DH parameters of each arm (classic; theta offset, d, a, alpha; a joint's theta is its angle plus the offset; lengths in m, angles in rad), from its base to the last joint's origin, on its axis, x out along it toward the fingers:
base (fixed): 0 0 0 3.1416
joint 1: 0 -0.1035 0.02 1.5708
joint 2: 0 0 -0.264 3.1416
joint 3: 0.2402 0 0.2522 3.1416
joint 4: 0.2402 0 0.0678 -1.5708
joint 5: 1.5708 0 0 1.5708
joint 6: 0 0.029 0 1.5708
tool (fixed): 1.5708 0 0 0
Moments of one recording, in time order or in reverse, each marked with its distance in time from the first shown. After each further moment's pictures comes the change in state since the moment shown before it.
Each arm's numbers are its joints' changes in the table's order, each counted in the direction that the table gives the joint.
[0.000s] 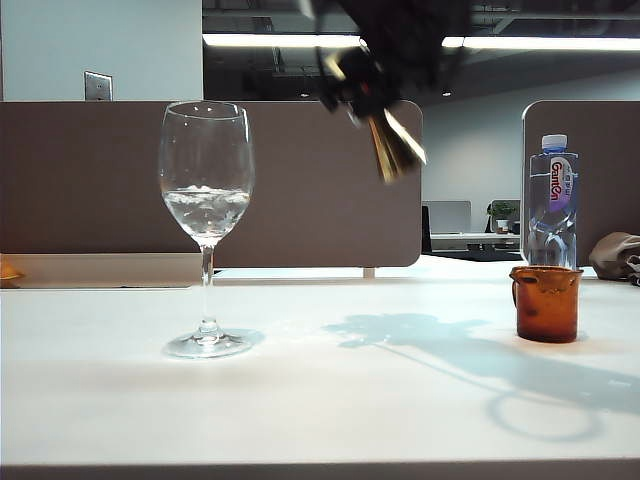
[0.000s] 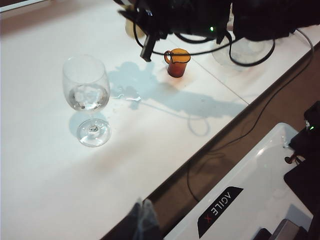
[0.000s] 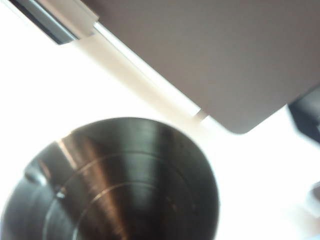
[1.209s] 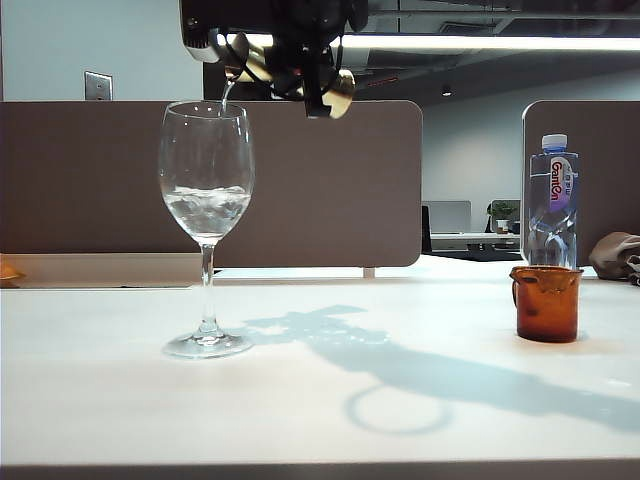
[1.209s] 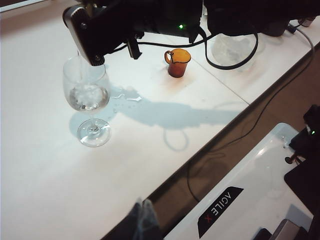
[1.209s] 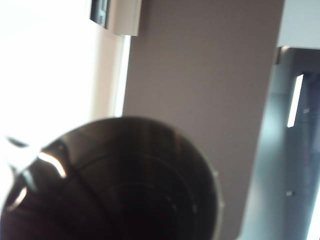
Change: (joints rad) left arm 0.000 0.000 0.000 0.000 0.000 0.000; right arm -0.157 0.184 0.336 0.151 0.084 -1.011
